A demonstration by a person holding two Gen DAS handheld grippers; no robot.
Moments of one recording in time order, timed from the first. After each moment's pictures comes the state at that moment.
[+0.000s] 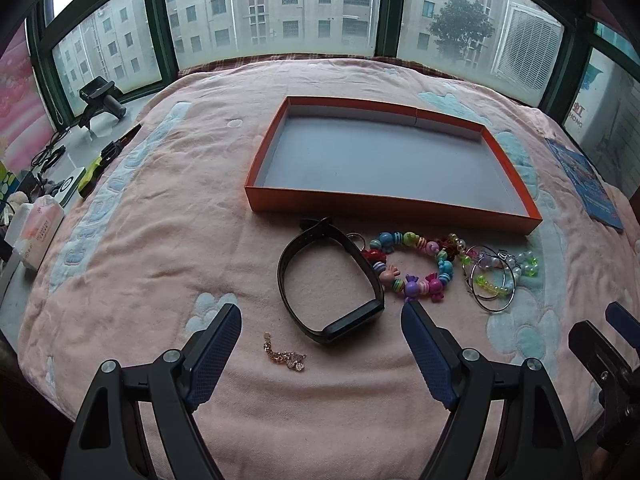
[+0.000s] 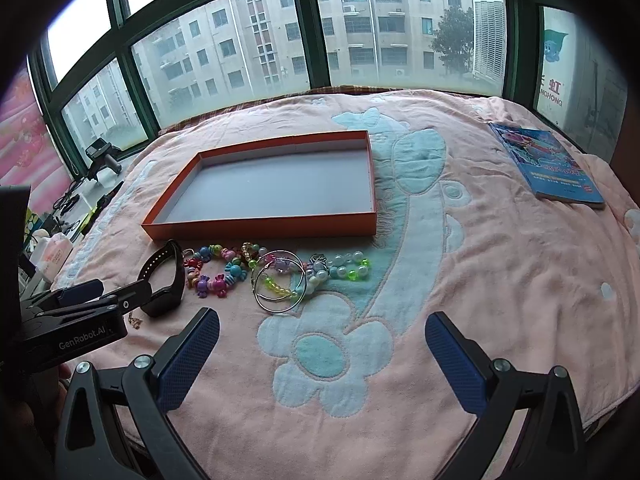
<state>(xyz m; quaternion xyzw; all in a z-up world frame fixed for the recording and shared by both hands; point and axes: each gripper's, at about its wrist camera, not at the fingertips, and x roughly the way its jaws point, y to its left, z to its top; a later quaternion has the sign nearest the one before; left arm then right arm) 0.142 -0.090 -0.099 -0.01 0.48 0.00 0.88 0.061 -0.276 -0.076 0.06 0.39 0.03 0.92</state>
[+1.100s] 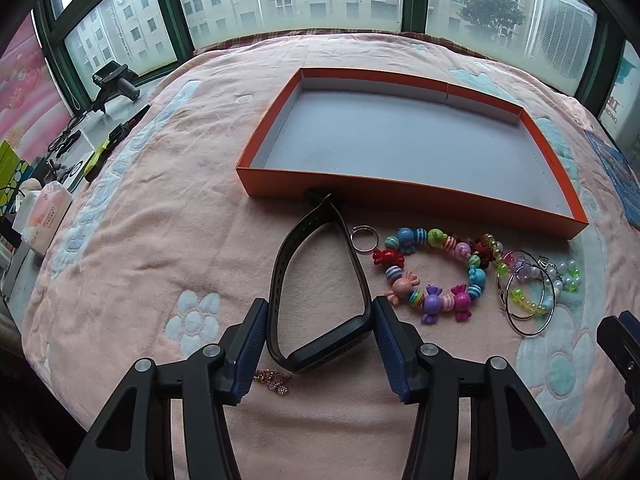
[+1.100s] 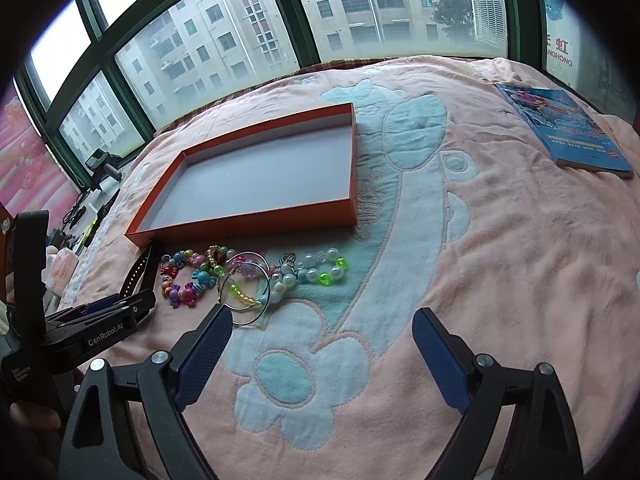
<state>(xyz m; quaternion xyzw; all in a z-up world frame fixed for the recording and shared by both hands) 0.171 -0.102 -0.130 0.01 0.50 0.06 0.86 0.090 -0.311 -0.100 0.11 0.42 0.06 0.90</state>
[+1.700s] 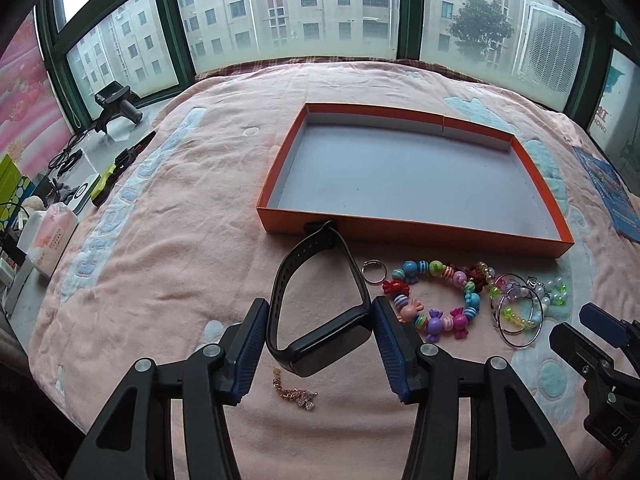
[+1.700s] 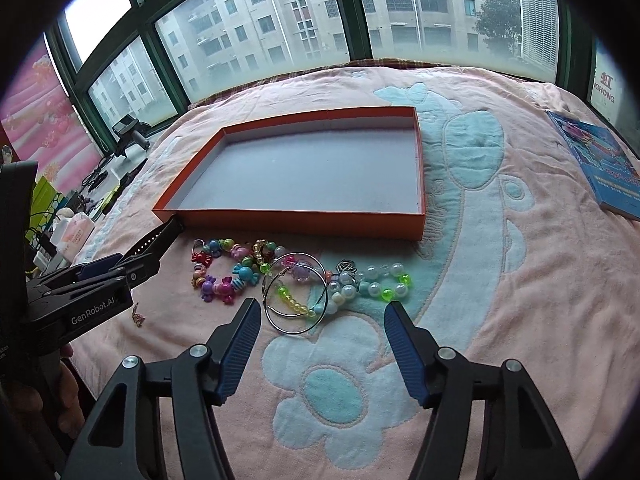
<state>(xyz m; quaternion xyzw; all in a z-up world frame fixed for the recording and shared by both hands) 0.167 -0.091 -0.102 0.01 0.47 0.04 0.88 0.103 -0.270 -0.096 0.05 0.43 0.13 0.89</state>
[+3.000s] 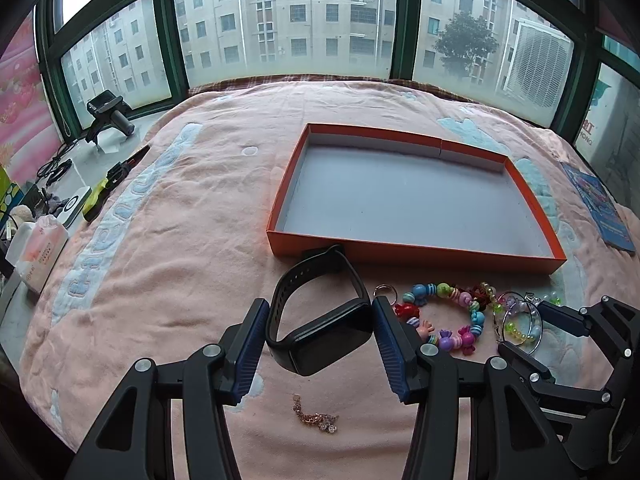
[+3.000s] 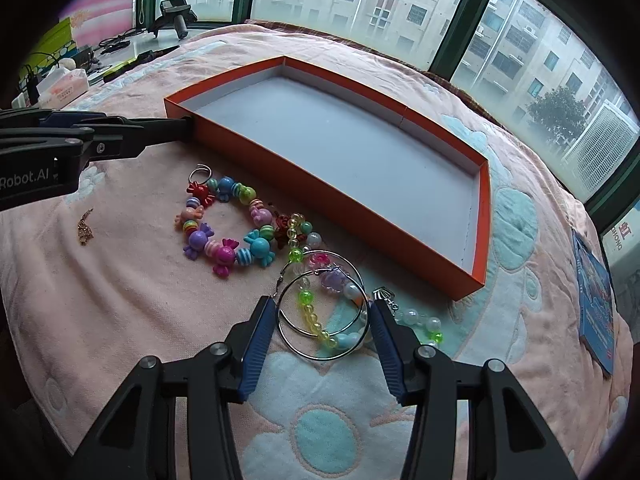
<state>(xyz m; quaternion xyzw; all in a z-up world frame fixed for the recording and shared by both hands) 0.171 -0.070 -0.096 0.00 0.44 0.02 0.90 0.114 -0.205 -0.117 -0.21 0.43 0.13 0.87</state>
